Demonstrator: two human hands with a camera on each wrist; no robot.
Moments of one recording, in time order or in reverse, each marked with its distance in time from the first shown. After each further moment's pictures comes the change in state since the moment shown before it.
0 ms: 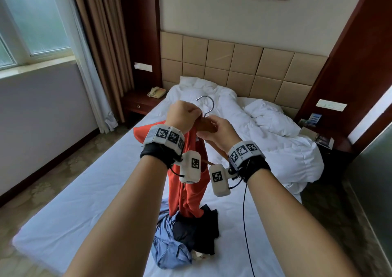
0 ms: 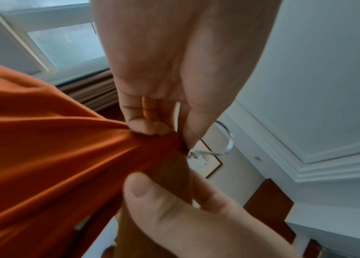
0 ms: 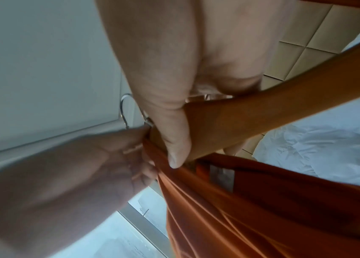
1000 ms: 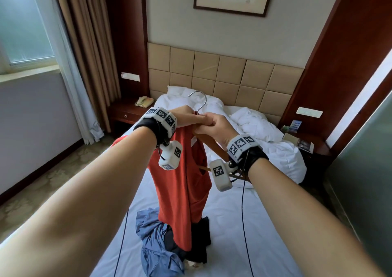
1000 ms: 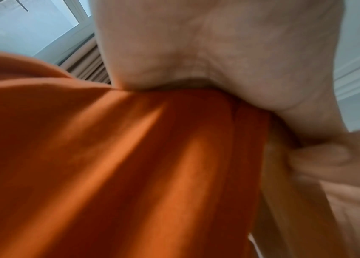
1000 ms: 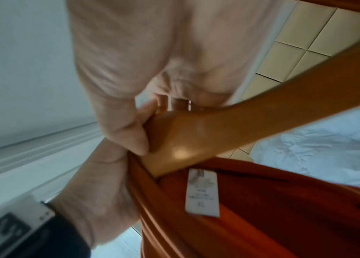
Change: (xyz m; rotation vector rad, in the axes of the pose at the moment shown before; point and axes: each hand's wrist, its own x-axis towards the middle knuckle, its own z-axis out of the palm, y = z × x) left_hand 0.035 0.023 -0.011 0.229 -0.506 -0.102; right_hand -0.004 -0.033 -0.024 0.118 -0.025 0.009
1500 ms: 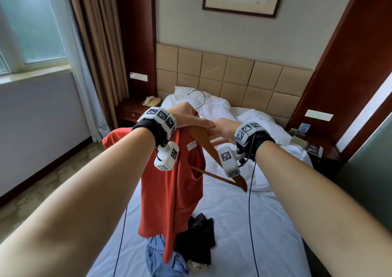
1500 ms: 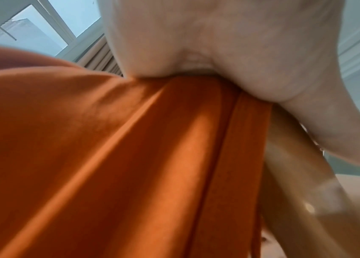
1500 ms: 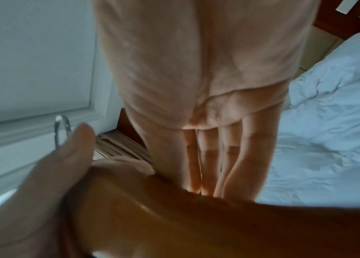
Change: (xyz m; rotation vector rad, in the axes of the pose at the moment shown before) left_hand -0.012 -0.015 -0.011 -0.042 0.102 0.072; right_hand 0.034 0.001 -0.012 -0.145 -0.320 0.329
